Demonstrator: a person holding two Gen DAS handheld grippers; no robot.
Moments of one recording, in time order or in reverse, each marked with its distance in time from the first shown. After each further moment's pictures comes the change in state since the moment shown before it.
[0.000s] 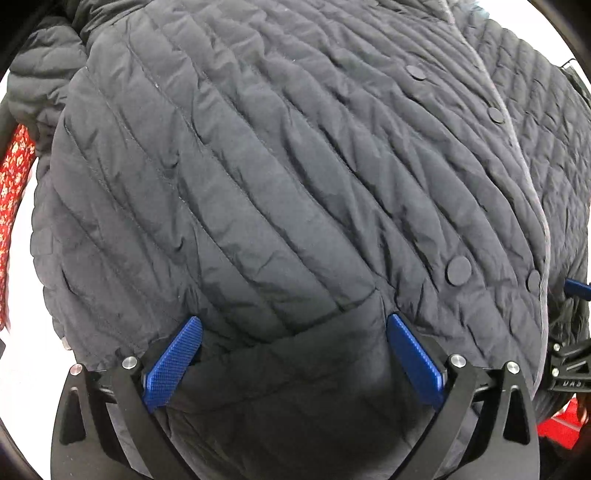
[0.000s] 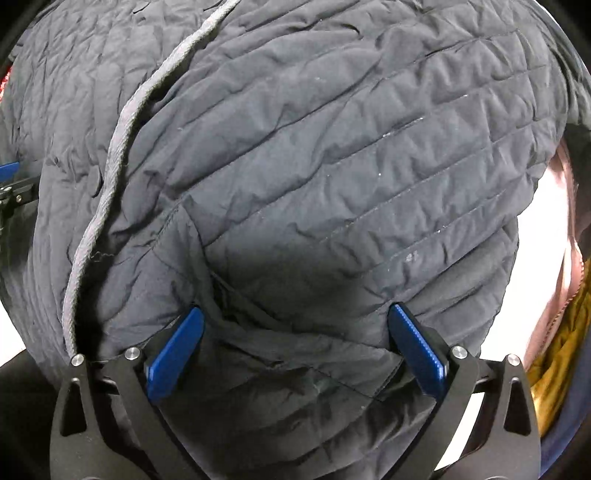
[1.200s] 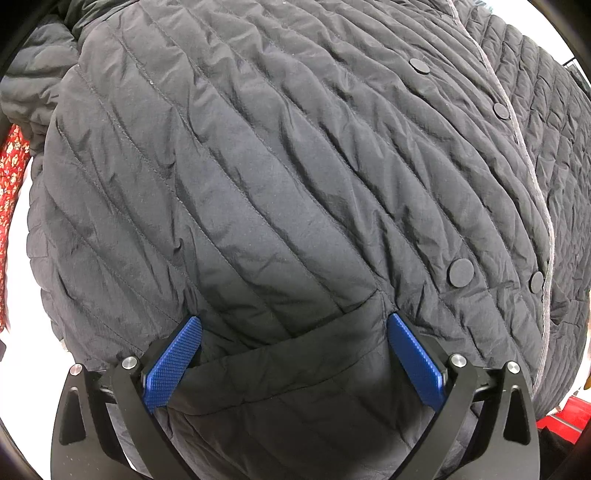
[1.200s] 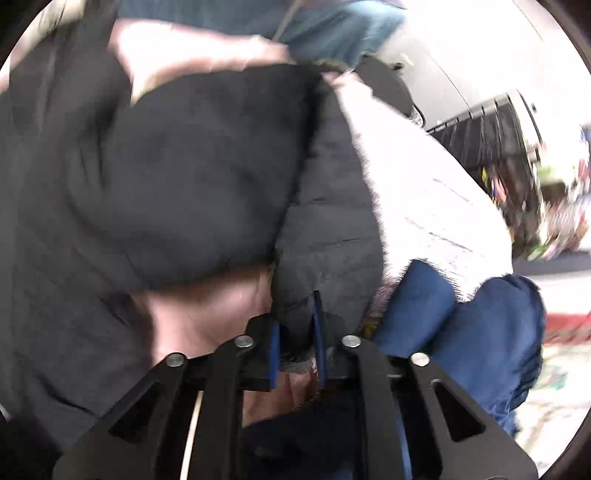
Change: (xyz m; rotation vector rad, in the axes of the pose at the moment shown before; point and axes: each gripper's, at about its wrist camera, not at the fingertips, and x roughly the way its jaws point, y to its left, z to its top) left arm 0.012 0.001 0.019 -0.006 0.022 0.005; right arm -0.125 -0.310 0.106 0.234 -0.157 -0.300
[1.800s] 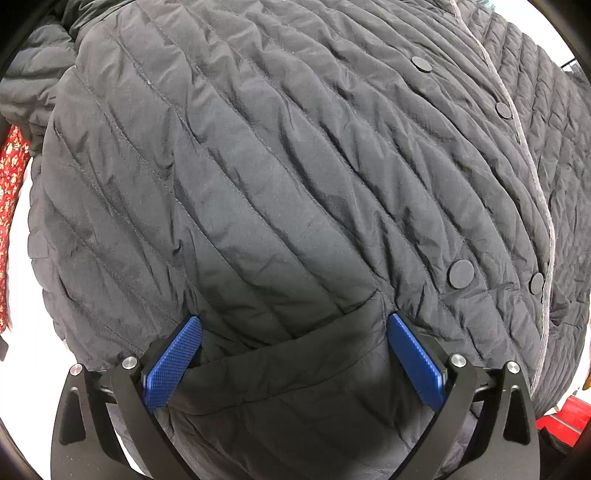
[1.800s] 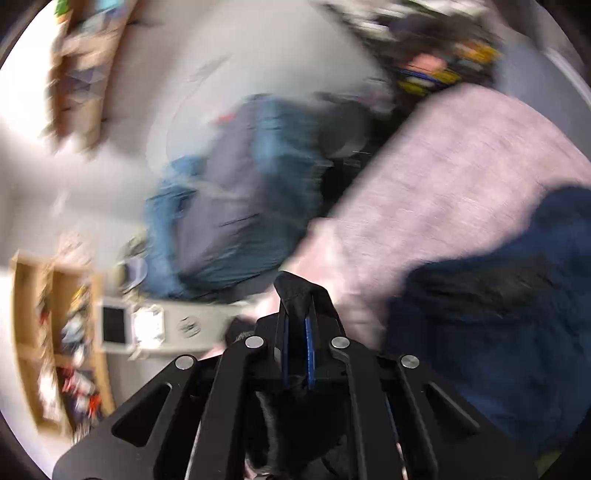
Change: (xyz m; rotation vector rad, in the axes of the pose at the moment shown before) left arm -0.016 0.006 -0.010 0.008 0.021 -0.005; right arm -0.123 -0.302 -0.100 1.052 -0.220 0.803
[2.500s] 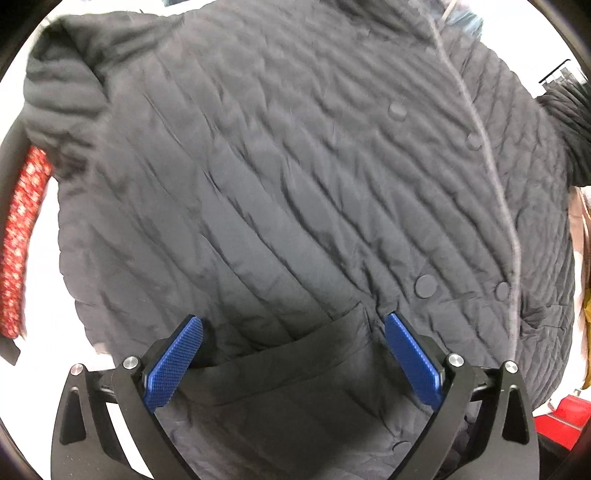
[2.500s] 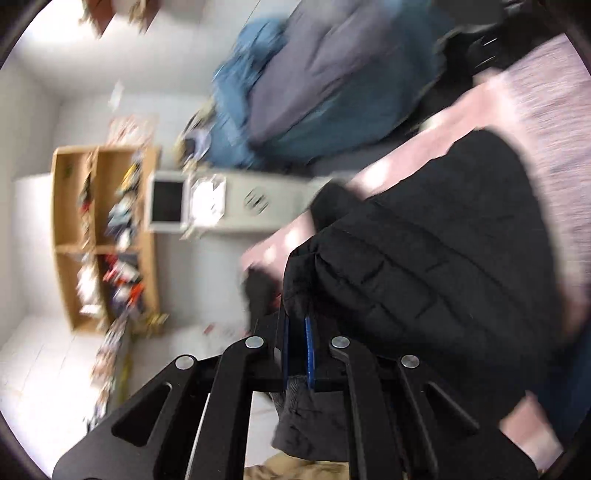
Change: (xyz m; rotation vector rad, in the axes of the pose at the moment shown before) left arm -0.054 0.002 -0.001 0.019 -0.097 0.014; right arm 0.204 0.191 -0.189 -0.225 0.533 0.393
